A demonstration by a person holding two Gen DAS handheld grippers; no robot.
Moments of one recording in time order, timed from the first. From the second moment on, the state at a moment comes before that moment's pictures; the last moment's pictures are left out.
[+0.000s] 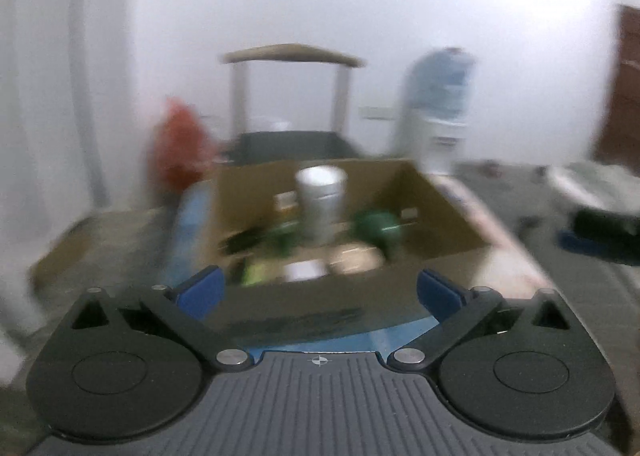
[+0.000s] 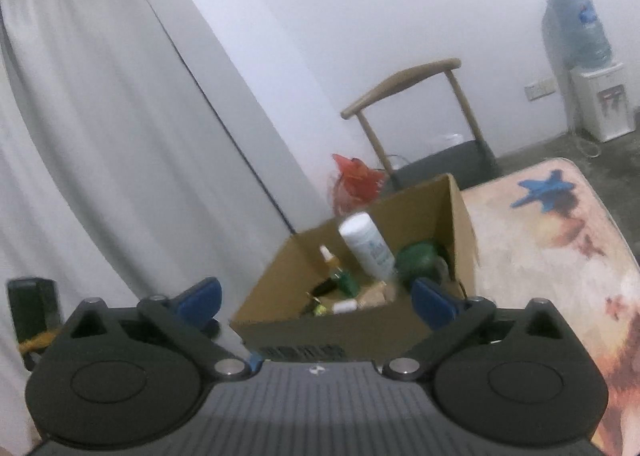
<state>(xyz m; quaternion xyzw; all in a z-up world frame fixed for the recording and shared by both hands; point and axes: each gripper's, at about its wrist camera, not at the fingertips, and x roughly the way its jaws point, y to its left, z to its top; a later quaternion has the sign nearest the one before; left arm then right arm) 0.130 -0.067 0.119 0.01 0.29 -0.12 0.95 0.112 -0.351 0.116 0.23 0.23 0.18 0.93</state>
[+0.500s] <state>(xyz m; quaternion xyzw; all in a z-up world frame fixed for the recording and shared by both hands) 0.138 -0.084 0.080 0.05 0.31 -0.04 0.95 0.114 -0.263 0.093 0.03 0.28 0.03 0.96</state>
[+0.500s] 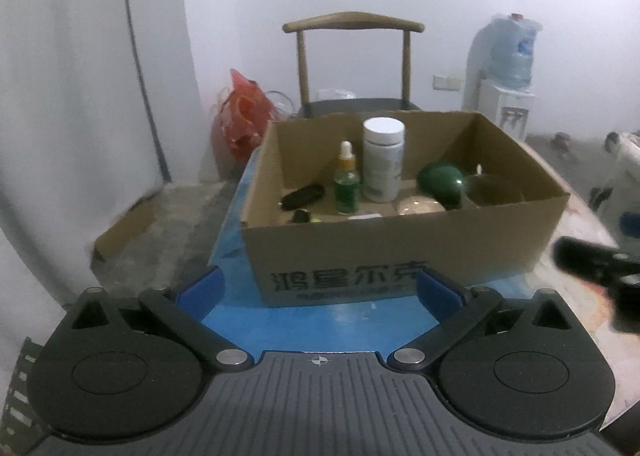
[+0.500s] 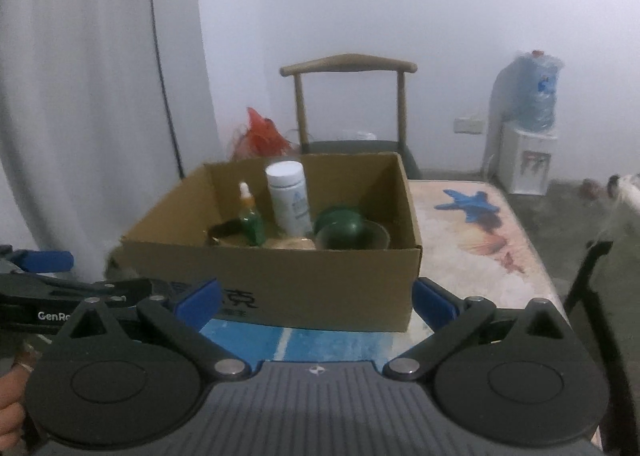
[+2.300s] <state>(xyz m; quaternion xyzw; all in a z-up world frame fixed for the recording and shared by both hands) 0.167 -0.078 0.079 0.03 0.32 -0.06 0.95 0.165 -0.259 0.082 0.02 0.31 0.00 0.95</state>
